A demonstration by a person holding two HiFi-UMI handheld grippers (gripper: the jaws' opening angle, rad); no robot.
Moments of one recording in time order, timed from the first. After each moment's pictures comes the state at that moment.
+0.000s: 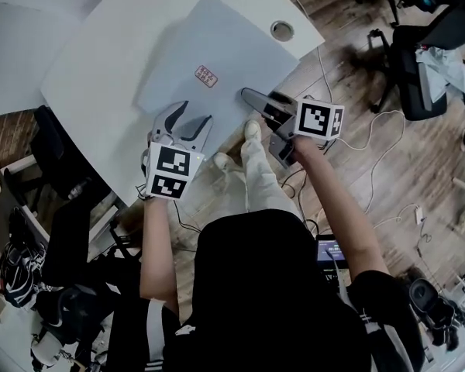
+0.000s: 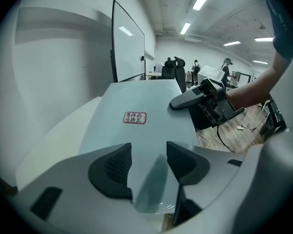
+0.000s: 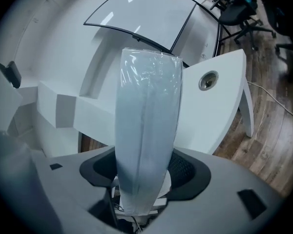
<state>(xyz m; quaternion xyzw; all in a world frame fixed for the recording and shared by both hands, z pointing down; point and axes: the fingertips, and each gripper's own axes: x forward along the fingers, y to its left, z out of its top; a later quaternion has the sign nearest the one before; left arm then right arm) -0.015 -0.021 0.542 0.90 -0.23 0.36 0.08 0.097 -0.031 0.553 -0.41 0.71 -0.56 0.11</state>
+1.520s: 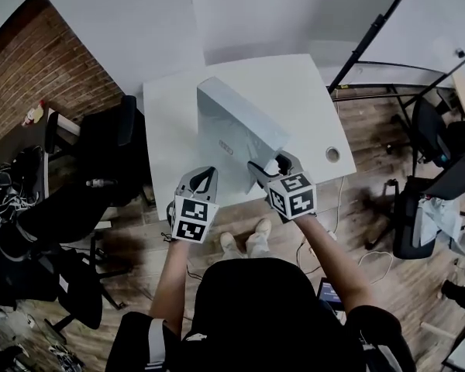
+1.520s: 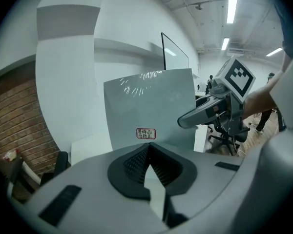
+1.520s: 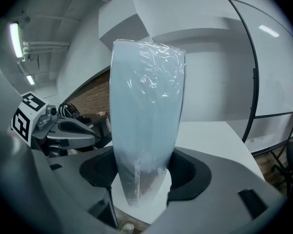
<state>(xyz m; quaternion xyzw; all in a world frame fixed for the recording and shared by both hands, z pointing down) -0.185 -0.021 0.443 0.83 -0.50 0.24 0.10 -0.078 -0.069 0.442 -0.37 0.88 -0.17 -0.22</state>
